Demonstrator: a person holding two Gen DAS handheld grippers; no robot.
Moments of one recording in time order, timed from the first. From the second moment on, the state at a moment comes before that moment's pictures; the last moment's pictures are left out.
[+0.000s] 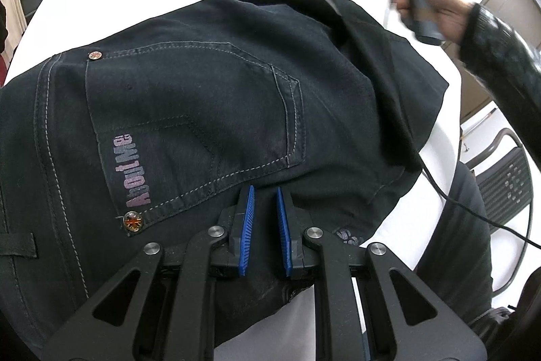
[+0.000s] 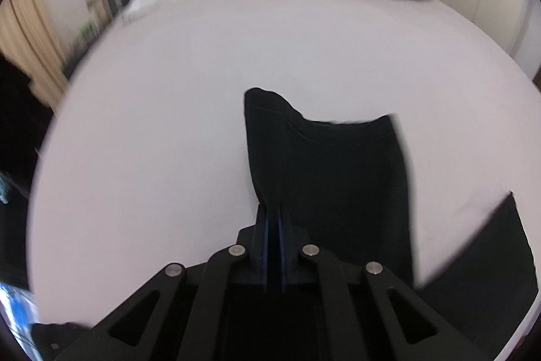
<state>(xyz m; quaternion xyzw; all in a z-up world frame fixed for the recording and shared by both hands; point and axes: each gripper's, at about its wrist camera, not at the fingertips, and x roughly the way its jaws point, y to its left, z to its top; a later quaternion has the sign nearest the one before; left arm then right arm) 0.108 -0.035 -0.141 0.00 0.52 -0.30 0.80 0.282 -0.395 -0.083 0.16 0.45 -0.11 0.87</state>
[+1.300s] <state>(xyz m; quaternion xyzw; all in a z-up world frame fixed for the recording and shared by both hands) 0.104 -0.073 -0.137 0.02 0.54 -0.25 0.80 0.000 -0.645 -0.171 0.59 0.21 -0.20 0.76</state>
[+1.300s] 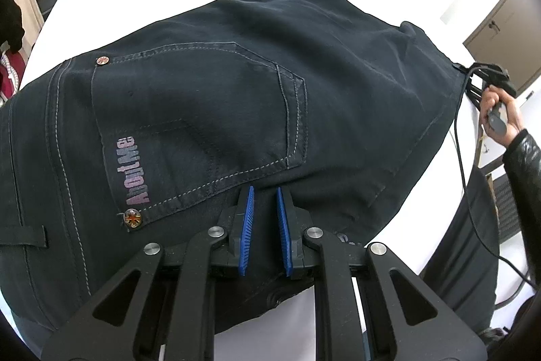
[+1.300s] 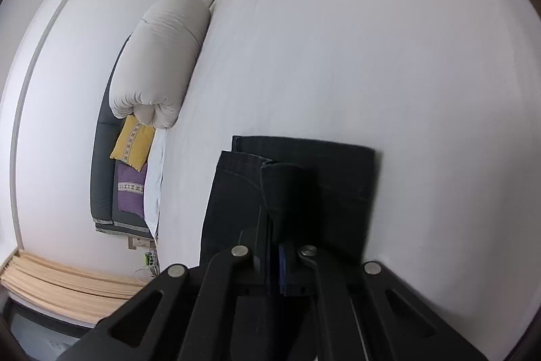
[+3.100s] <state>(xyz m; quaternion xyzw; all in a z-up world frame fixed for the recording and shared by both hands) 0.105 -0.021 -0.142 -0.08 0.53 -0.26 0.80 0.172 -0.568 -0.130 0.18 0.43 -0.21 0.86</state>
